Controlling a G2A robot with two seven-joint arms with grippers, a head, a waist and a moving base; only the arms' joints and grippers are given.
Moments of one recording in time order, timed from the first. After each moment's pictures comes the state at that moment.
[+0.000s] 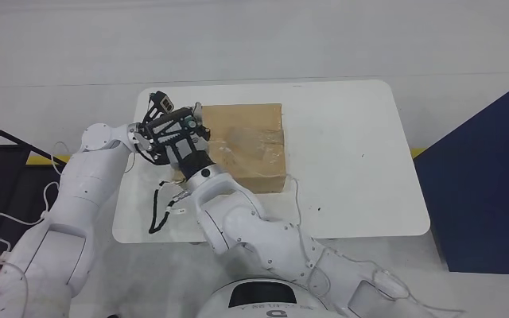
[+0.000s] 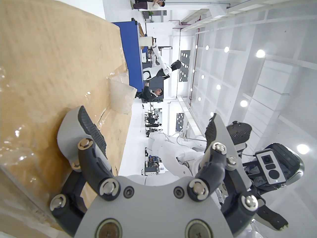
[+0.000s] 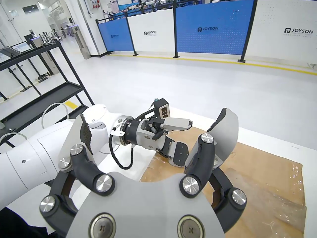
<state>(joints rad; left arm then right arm) 0.71 -1.10 -0.99 -0.65 -0.84 -0.38 -1.44 -1.05 -1.65 0.56 -1.74 -1.37 0.51 0.37</state>
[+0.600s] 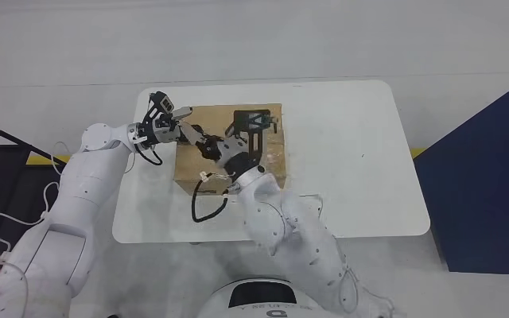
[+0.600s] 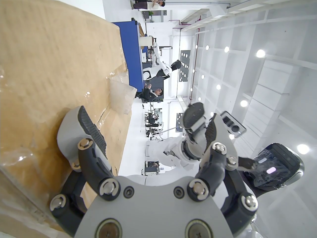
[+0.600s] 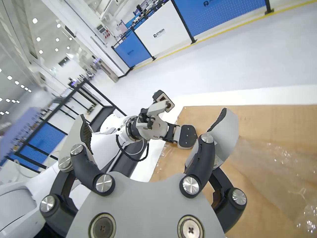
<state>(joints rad) 0.71 -1.10 -0.99 -0.65 -0.84 -0.38 -1.44 -1.38 -1.59 0.90 -1.88 -0.87 0.25 0.17</state>
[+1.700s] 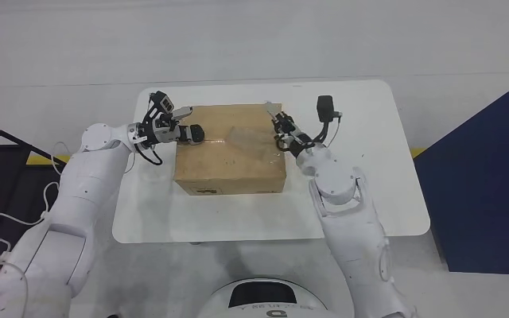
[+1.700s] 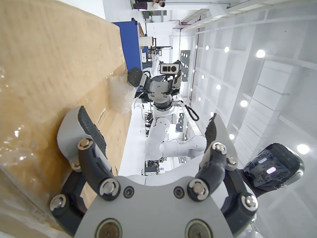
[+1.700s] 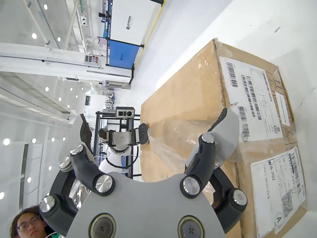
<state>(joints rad) 0.71 -1.10 -0.99 -0.65 -0.84 -0.38 -1.44 -1.34 -1.56 1.29 -1.75 -0.35 0.37 0.41</state>
